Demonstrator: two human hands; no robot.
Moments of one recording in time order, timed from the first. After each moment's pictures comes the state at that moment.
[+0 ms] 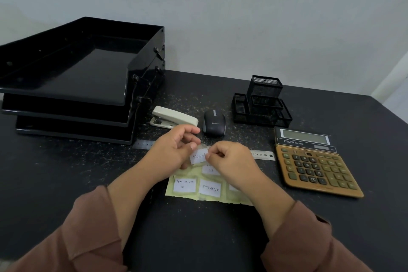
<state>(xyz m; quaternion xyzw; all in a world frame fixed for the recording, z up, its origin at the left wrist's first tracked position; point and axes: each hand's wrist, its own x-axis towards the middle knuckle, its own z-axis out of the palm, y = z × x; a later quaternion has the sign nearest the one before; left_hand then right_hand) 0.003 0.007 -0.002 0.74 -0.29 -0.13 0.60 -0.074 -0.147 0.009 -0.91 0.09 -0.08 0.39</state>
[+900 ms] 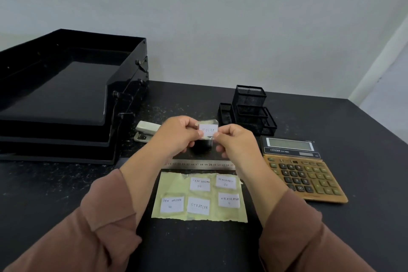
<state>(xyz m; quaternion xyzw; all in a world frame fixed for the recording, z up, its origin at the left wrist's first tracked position) 0.044 -0.051 0.037 0.78 -0.19 -0.17 0.57 -0.044 -0.180 0.035 -0.76 0.23 -0.18 0.59</state>
